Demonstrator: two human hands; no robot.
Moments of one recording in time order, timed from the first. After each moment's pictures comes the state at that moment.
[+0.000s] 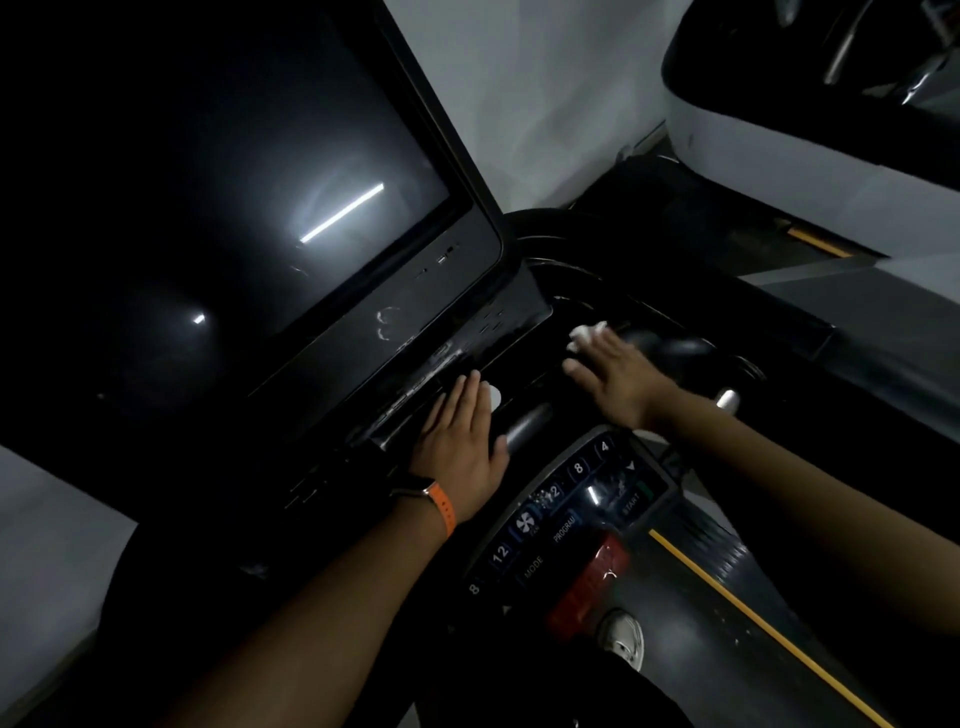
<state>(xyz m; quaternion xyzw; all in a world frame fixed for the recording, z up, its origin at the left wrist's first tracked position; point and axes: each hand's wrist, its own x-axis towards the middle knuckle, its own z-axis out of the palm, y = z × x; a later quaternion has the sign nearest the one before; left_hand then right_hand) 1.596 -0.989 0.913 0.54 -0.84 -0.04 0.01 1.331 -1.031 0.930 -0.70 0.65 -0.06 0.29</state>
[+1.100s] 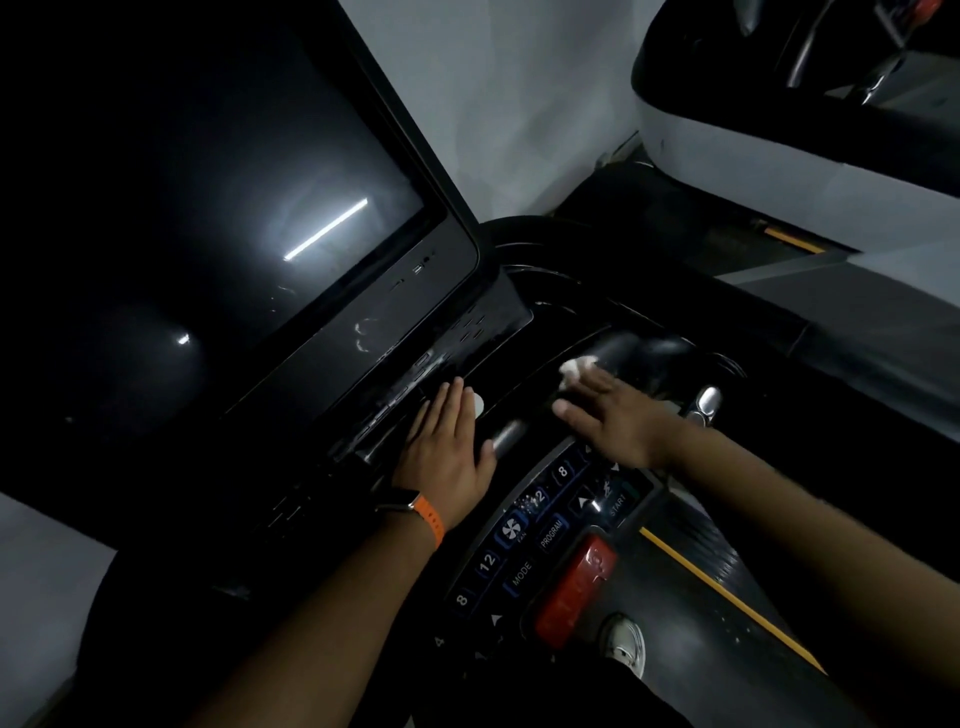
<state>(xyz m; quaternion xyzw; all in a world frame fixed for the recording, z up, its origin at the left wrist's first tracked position) 1.594 -0.989 0.917 0.55 -0.84 -0.05 0.02 1.323 -0.986 0.946 -0.70 0.61 -0.03 0.35</state>
